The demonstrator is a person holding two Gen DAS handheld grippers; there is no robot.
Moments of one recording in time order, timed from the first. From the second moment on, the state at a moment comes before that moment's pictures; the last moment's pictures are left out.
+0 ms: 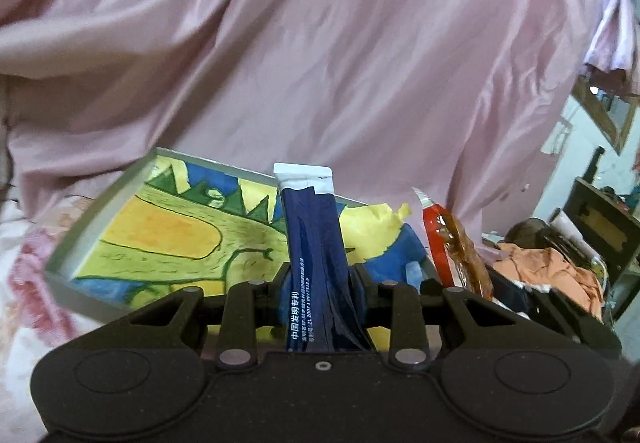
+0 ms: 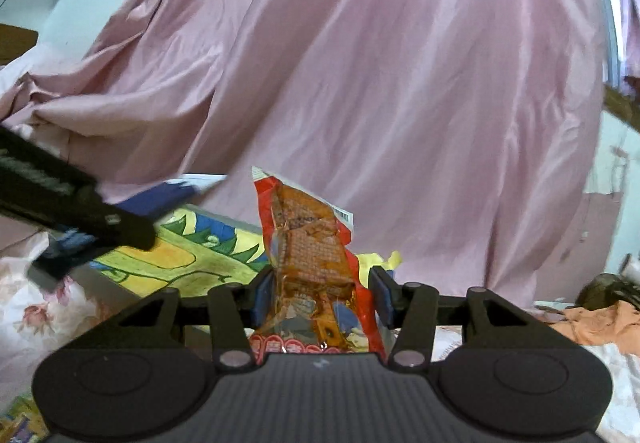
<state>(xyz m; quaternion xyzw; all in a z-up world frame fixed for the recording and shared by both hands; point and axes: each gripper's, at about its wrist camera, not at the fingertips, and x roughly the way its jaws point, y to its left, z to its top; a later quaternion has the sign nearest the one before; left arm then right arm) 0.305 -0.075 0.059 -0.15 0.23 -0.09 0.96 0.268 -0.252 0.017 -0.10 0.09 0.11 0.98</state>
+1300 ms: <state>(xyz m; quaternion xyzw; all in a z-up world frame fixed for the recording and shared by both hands) 0.262 -0.041 0.089 -0.16 0.17 -0.04 0.97 0.248 -0.273 0.045 0.02 0.06 0.07 1.00</state>
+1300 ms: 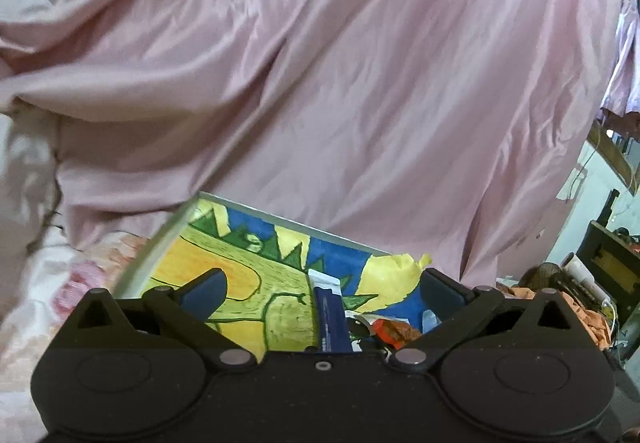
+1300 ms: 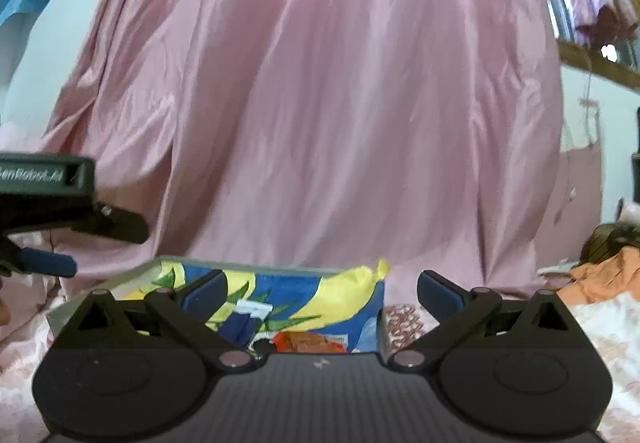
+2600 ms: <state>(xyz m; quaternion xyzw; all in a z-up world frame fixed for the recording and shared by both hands) 0.072 -0.007 0.026 -0.09 0.20 -0.04 0.97 0.058 -0.253 0.029 -0.03 0.13 0.08 0.99</state>
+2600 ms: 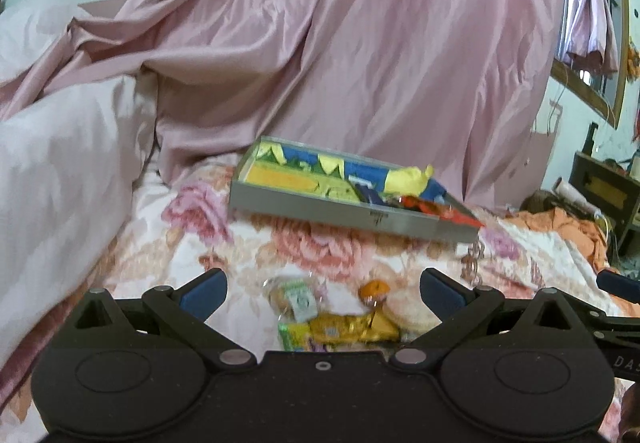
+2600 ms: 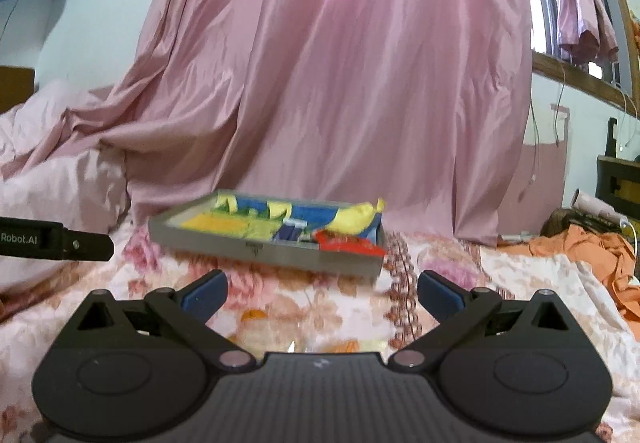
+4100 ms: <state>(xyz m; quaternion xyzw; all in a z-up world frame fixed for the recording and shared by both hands) 0.169 -0.043 -0.065 0.04 0.42 -0.07 0.90 0.134 -0.227 -0.067 -0.13 0.28 0.00 0.95</state>
